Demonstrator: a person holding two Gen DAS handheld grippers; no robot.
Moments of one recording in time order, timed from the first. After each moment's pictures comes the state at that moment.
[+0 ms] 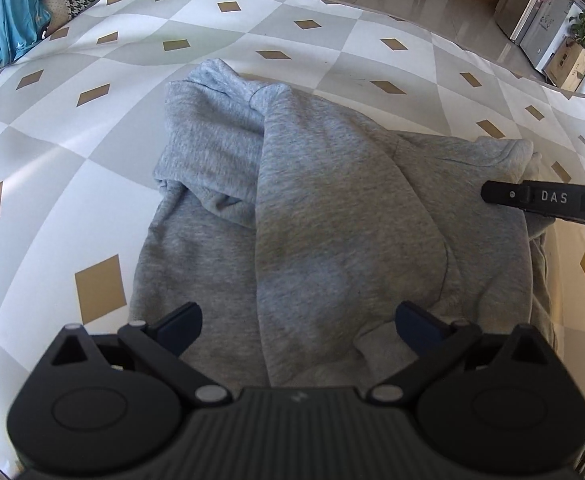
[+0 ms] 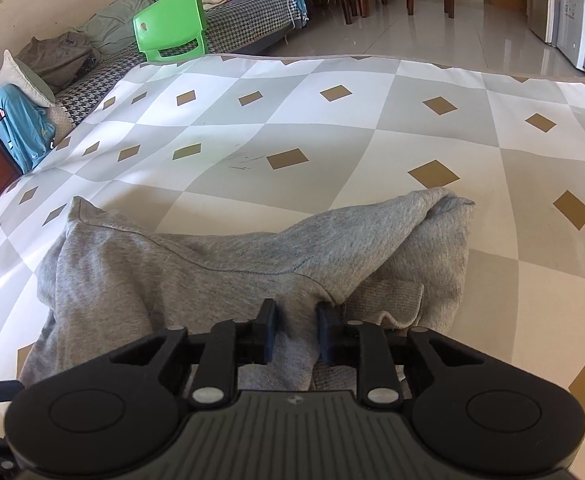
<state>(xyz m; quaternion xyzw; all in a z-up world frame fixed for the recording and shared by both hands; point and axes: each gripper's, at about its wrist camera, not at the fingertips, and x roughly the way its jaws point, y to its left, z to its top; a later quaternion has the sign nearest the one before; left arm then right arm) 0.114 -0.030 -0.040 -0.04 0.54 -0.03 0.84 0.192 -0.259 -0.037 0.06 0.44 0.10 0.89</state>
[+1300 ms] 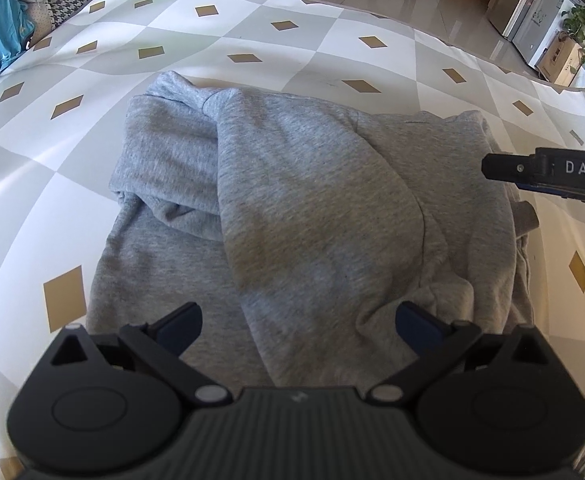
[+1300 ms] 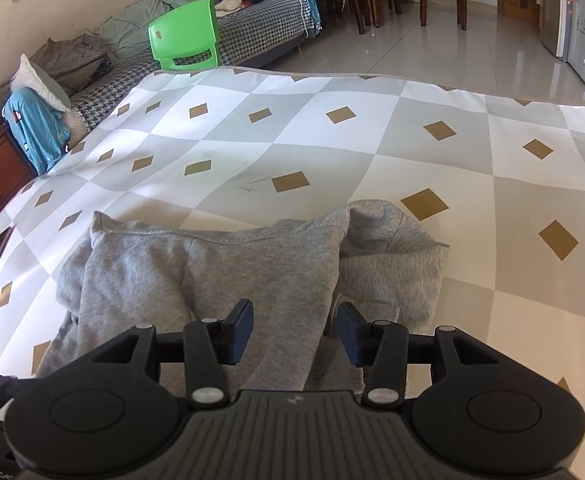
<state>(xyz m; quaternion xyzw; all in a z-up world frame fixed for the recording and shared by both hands) 0.121 -0.065 -0.040 -0.03 0.53 -0.04 0.85 0.186 -0.271 -0.010 0.03 0.44 0.12 0.89</state>
